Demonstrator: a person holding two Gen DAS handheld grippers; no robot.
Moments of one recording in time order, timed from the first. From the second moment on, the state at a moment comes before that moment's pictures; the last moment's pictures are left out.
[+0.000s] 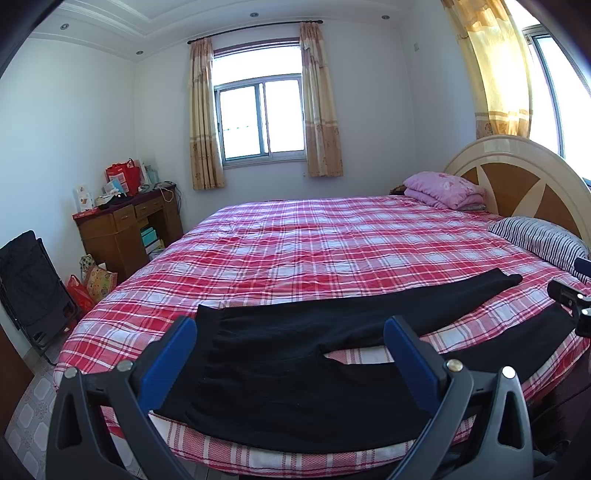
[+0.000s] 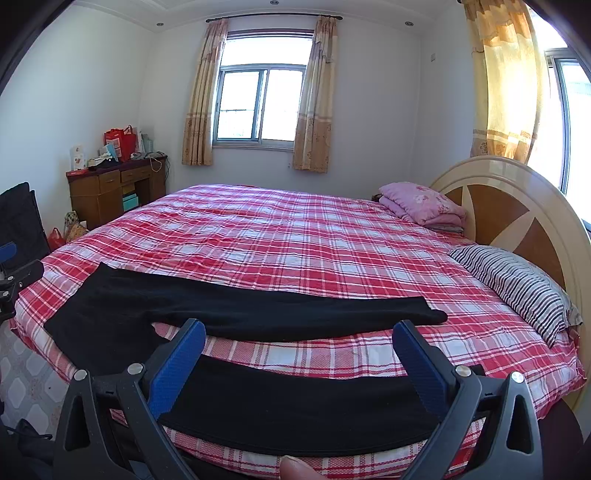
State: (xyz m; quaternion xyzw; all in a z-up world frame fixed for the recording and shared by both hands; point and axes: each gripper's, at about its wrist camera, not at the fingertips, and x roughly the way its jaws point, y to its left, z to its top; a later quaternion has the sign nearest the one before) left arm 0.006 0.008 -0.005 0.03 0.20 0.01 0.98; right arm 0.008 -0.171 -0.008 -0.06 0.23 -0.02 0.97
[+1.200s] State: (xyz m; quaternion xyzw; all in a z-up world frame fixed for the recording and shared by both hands) left arm 0.007 0.008 -0.007 0.03 0.20 0.01 0.98; right arm 0.009 -0.172 -0.007 -0.06 0.23 -0.02 0.97
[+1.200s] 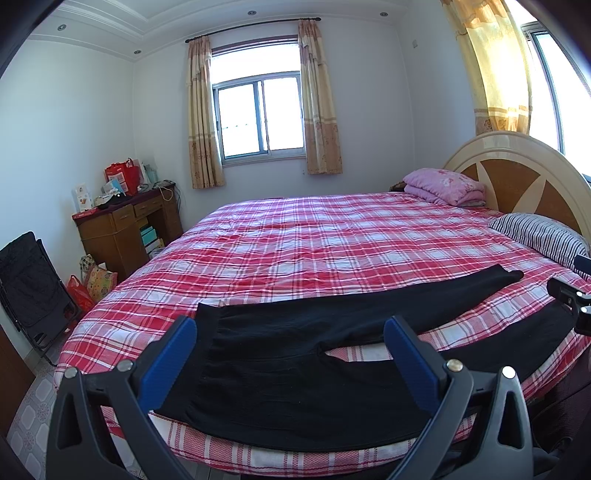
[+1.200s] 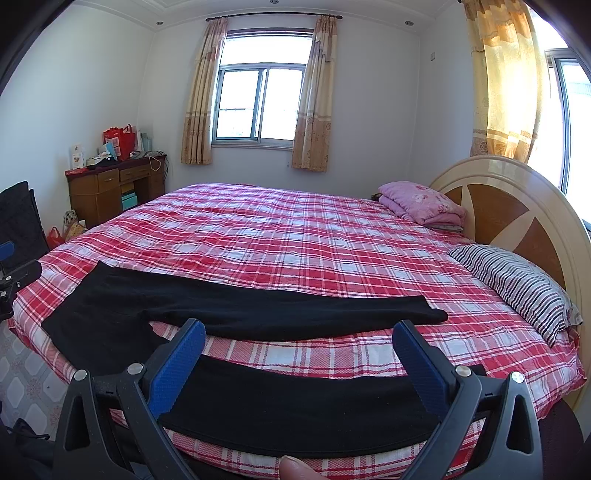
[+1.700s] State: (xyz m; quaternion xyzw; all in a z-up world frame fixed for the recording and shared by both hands) left arm 0.006 0.010 -0.009 0.03 0.21 0.01 0.98; right arm 0.009 -0.172 -0.009 -0.06 0.23 -0.03 0.97
